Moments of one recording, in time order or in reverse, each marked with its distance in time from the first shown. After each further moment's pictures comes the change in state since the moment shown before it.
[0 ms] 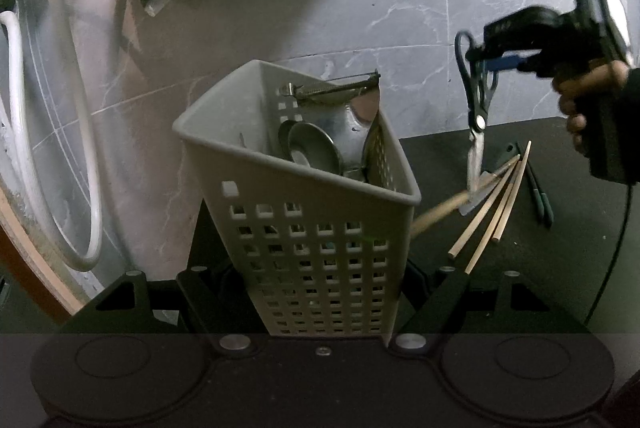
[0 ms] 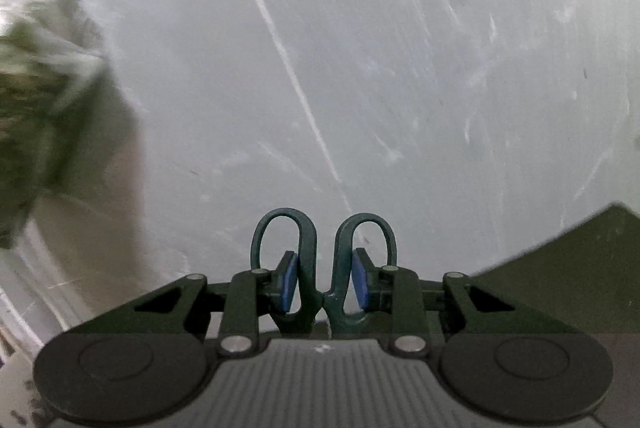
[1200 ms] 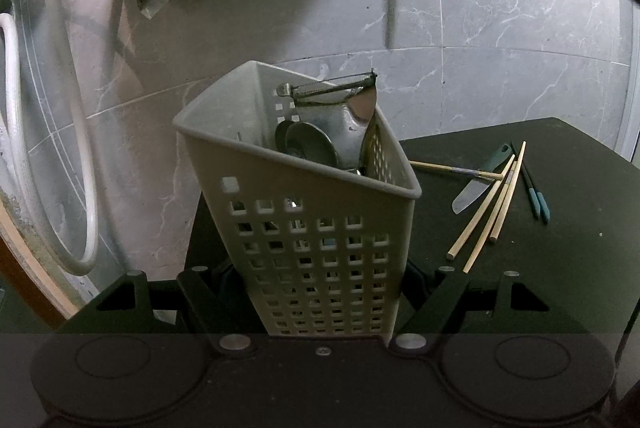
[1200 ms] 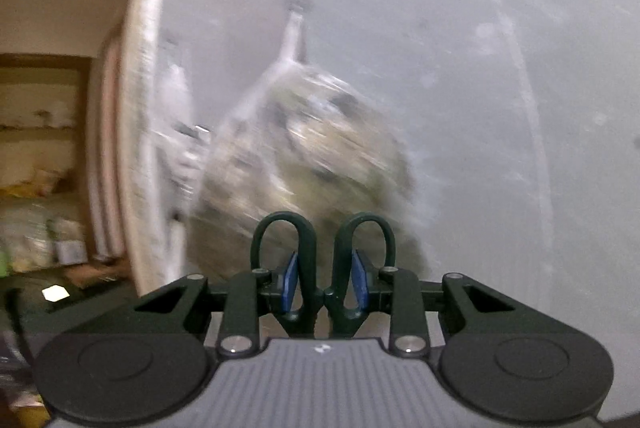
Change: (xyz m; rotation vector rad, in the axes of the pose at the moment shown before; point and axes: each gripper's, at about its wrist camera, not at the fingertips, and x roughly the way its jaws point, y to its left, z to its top) left arm 0.000 0.001 -0.002 0.009 -0.009 -0.009; right arm -0.098 0.142 0.043 -0.345 -0.220 0.501
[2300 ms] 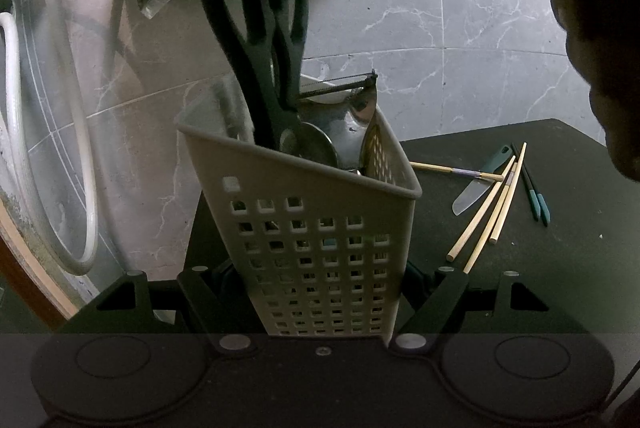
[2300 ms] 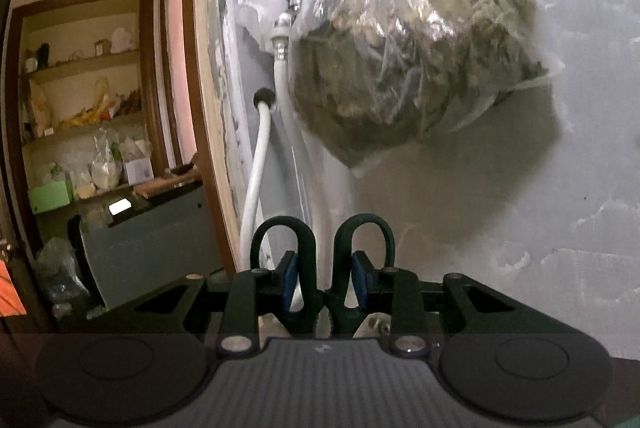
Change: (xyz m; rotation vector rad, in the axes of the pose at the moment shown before) left arm 0.000 0.000 0.001 -0.003 -0.006 -0.002; right arm 0.045 0.049 -0.098 -0.030 0.276 0.203
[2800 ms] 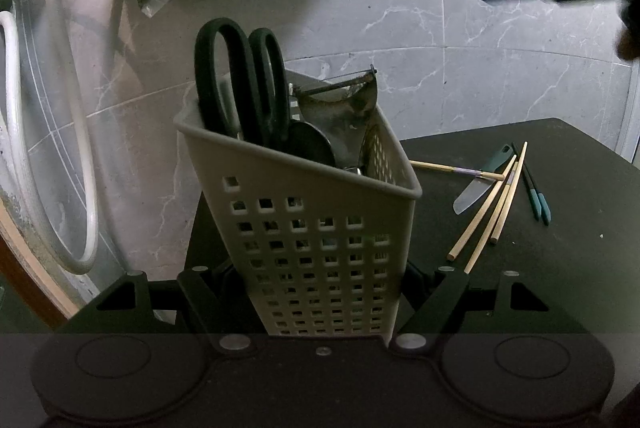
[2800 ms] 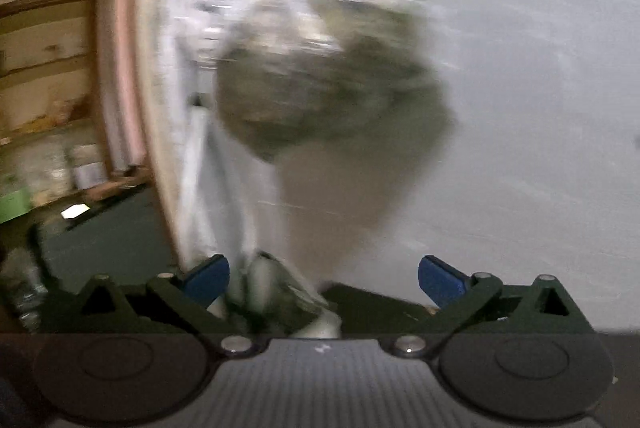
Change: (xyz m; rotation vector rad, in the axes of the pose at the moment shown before) left arm 0.000 0.001 0.000 -0.001 0.004 -0.001; right arm -0.069 -0.043 -0.008 0.089 0.030 -0.205
